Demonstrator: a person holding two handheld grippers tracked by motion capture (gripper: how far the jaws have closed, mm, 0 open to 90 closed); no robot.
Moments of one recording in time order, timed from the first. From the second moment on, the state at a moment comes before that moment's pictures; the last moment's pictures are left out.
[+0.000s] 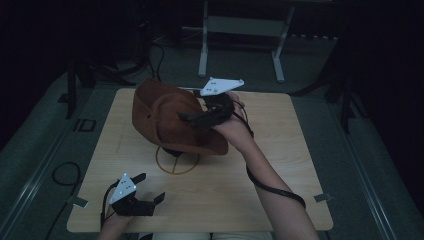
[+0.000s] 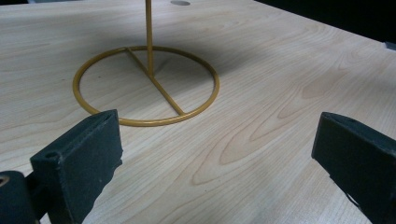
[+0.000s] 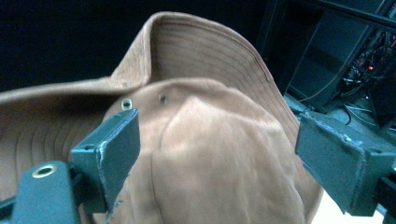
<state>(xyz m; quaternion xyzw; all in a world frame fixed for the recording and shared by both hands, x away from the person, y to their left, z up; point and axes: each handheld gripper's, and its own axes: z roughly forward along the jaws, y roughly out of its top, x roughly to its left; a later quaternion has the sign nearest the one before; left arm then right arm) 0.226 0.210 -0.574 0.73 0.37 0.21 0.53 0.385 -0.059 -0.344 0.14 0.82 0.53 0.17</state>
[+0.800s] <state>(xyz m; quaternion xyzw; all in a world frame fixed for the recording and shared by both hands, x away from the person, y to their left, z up) 0.225 0.207 -0.574 0.73 0.37 0.22 0.53 0.381 -0.164 -0.405 0.22 0.81 0.52 0.17</state>
